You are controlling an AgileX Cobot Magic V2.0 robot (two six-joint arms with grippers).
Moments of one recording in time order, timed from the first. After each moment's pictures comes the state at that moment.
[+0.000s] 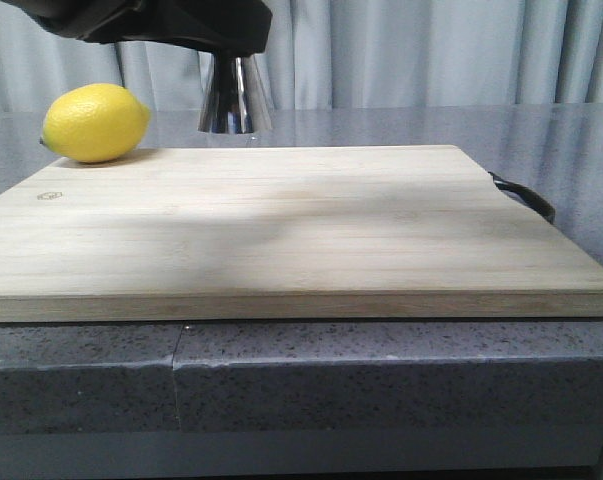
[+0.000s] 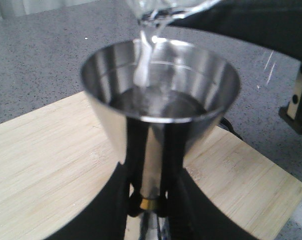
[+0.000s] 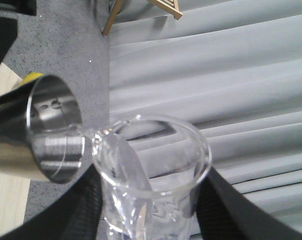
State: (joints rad) left arm -0.86 1.24 -0.77 -0.40 -0.05 0.26; right arm 0.57 1.28 -0.93 -0.91 -0.41 -0.51
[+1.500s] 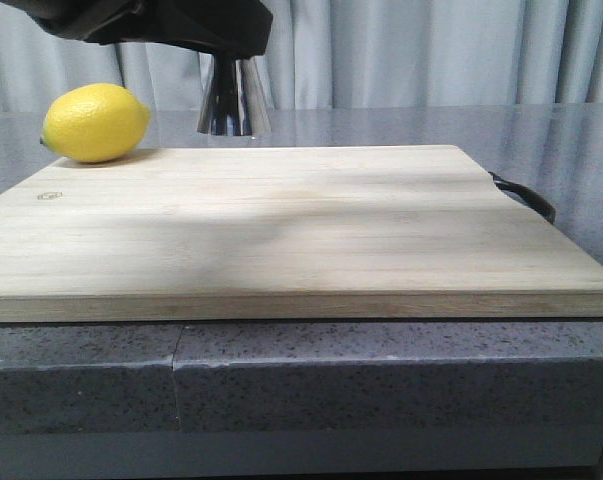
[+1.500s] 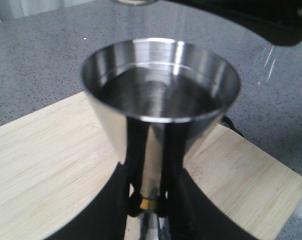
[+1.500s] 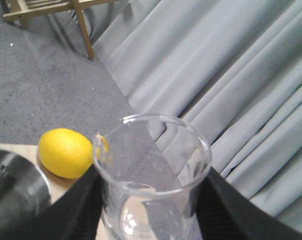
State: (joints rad) left arm -0.86 1.24 -0.77 -0.38 -0.05 0.26; right arm 0.57 1.28 -0.93 -0.69 -0.38 0.00
